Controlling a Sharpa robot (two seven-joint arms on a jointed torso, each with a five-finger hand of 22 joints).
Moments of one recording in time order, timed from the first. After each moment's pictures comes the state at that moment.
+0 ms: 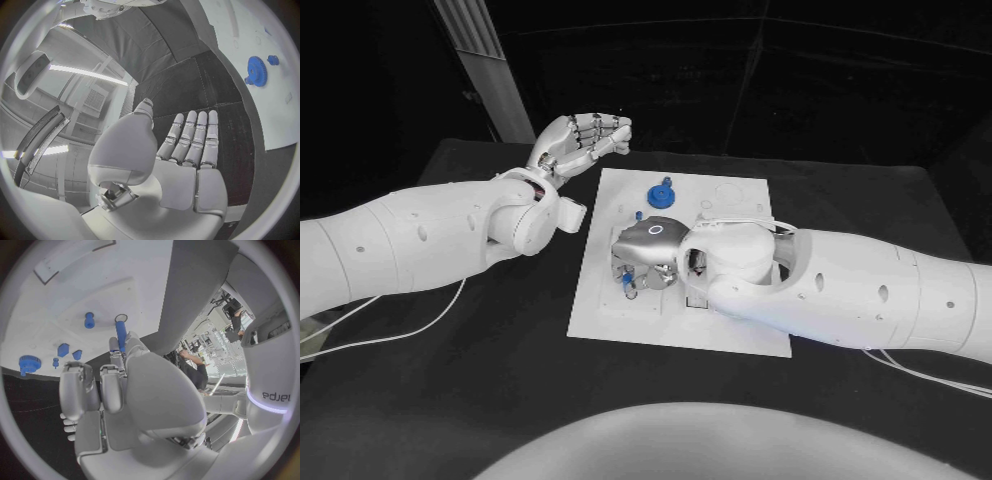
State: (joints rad) left arm 1.29 -0.73 -0.23 1.30 -0.14 -0.31 0.68; left_hand 1.25 -0.01 -0.08 0.29 0.24 0.63 0.18 0.28 0.07 0.62 0.23 0.47 0.07 0.43 0.21 0.69 0.27 0.15 0.54 0.29 0.16 0.75; right arm 1.16 -0.50 -0.09 1.62 -1.81 -0.01 -0.16; right_hand 1.66 -0.01 0.14 0.29 0.04 1.11 0.13 0.12 0.08 1.23 0.07 0.08 0.06 1.47 0.00 1.48 1.31 0.02 1.47 0.11 1.46 1.31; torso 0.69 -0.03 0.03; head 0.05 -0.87
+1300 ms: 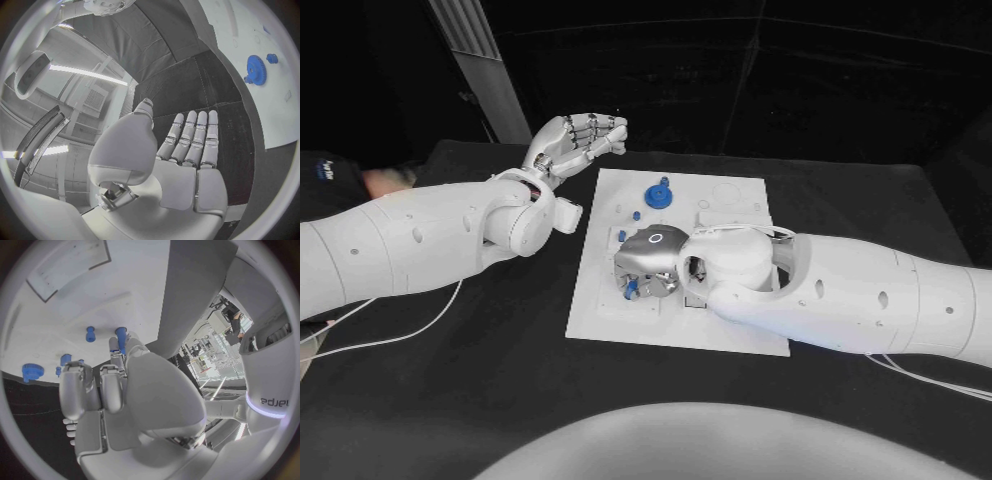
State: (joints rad) left arm 1.29 -0.74 -0.23 1.30 -0.14 -0.31 0.68; left_hand 1.25 -0.01 -0.08 0.29 0.24 0.63 0.18 0.28 0.07 0.61 0.23 0.47 0.07 0.43 0.21 0.70 0.27 0.15 0.54 0.29 0.16 0.75; right arm 1.14 -0.51 -0.09 1.64 -1.83 0.04 -0.17; right_hand 1.66 -0.01 0.14 0.29 0.04 1.10 0.13 0.11 0.08 1.22 0.07 0.08 0.06 1.47 0.00 1.48 1.31 0.02 1.47 0.11 1.46 1.31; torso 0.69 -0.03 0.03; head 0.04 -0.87
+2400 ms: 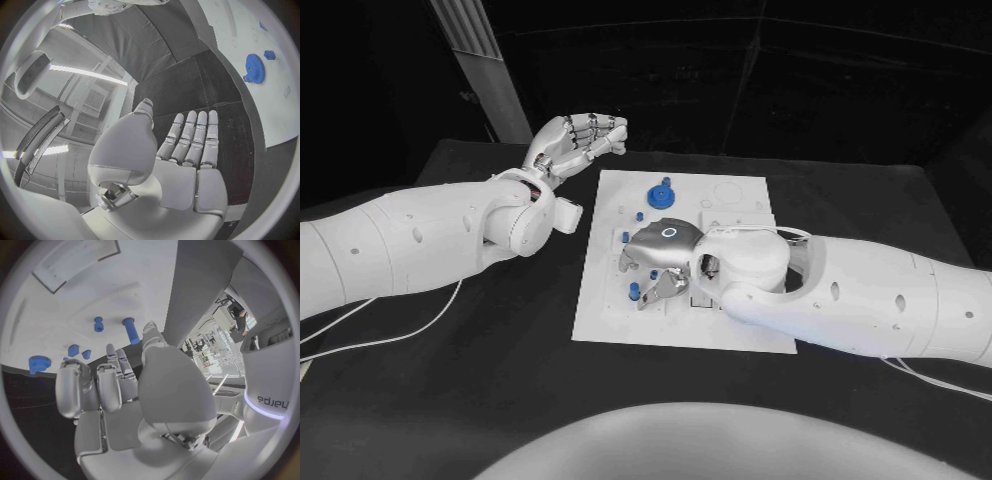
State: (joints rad) left arm 1.29 -0.74 -0.23 1.30 -0.14 -0.31 0.68; left_hand 1.25 -0.01 -0.08 0.29 0.24 0.63 0.18 0.28 0.07 0.61 0.23 0.47 0.07 0.43 0.21 0.70 0.27 0.15 0.54 0.29 0.16 0.75; right arm 1.14 -0.56 -0.09 1.66 -1.84 -0.08 -0.18; right_hand 1.43 -0.19 -0.01 0.30 0.04 0.88 0.21 0.07 0.07 0.99 0.14 0.09 0.07 1.47 0.05 1.46 1.26 0.02 1.47 0.14 1.40 1.31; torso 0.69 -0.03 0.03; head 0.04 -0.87
